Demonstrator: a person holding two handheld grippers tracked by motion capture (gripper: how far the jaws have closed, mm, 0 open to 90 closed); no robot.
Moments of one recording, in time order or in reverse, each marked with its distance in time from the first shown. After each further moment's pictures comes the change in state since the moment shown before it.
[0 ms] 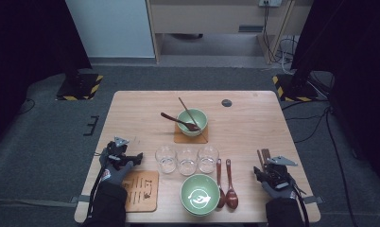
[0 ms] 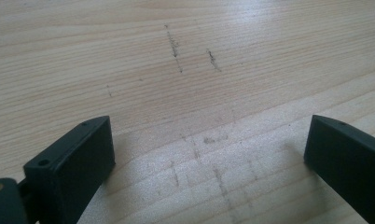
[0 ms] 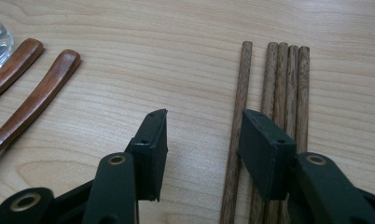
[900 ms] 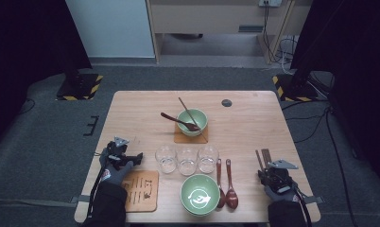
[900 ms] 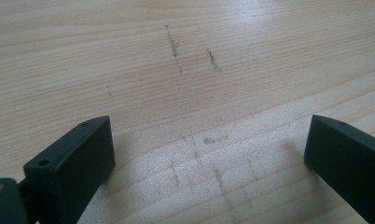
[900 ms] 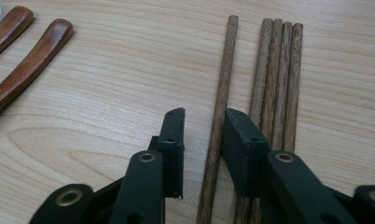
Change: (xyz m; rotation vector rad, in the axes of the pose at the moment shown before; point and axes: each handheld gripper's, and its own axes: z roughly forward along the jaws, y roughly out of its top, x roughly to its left) left arm 0.000 0.000 0.000 0.000 0.000 0.000; right arm 0.000 -0.009 -0.007 0.044 -0.027 -0.031
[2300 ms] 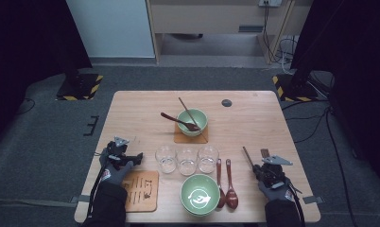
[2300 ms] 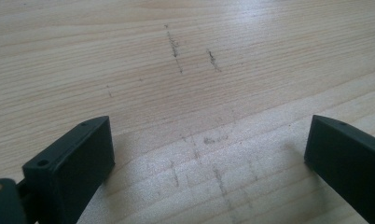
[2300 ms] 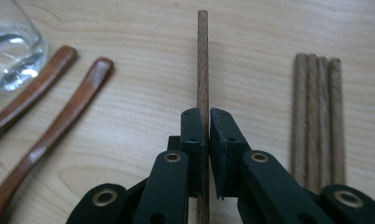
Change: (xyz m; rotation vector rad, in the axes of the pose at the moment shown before) left arm 0.000 0.000 0.000 0.001 0.000 -0.001; right arm 0.017 0.018 0.006 -0.040 0.062 0.017
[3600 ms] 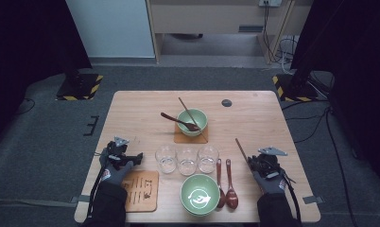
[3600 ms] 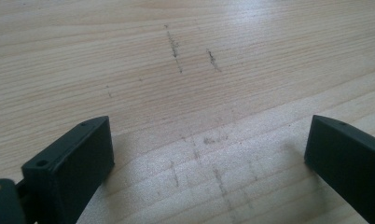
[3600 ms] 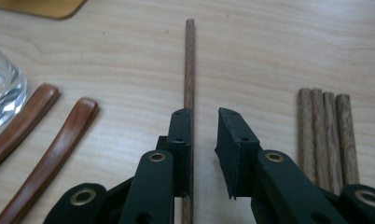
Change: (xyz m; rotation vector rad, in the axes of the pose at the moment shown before) left arm 0.000 0.000 0.000 0.001 -0.001 0.000; right arm -0.004 0.018 0.023 -0.023 -0.009 0.024
